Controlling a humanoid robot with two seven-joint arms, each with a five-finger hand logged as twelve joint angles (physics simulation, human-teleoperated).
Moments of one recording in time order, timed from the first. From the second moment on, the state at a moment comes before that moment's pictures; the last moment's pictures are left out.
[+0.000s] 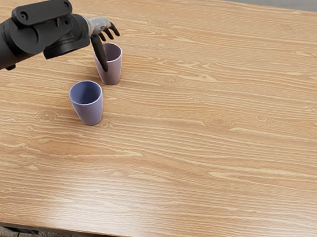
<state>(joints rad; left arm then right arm) -1.45 0.13 0.26 -0.55 0.52 -0.09 0.33 -0.10 0.00 -0.17 0.19 0.01 0.29 0.11</state>
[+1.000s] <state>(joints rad) -1.48 0.20 0.19 -0.69 0.54 -0.07 0.38 -0.10 0.00 -0.17 0.19 0.01 0.29 0.11</state>
